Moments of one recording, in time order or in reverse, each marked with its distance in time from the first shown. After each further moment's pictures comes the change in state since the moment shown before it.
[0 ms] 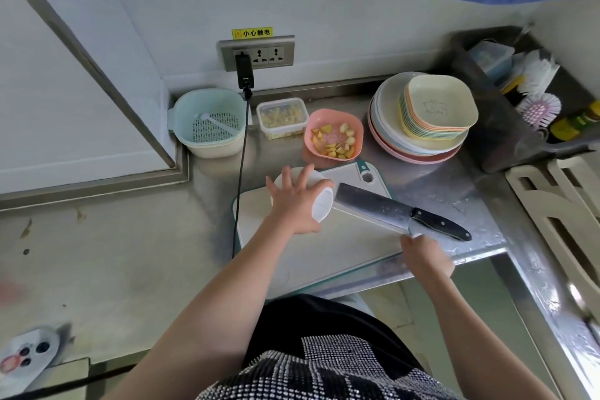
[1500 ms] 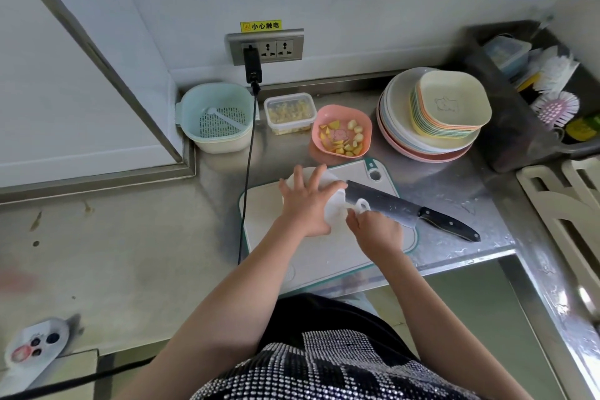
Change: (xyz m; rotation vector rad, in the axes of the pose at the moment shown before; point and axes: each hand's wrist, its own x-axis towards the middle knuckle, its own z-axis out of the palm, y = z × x) left_hand -0.004 0.010 0.004 -0.021 0.004 0.019; right_hand -0.020 -0.084 0.013 -0.154 0.128 -0.498
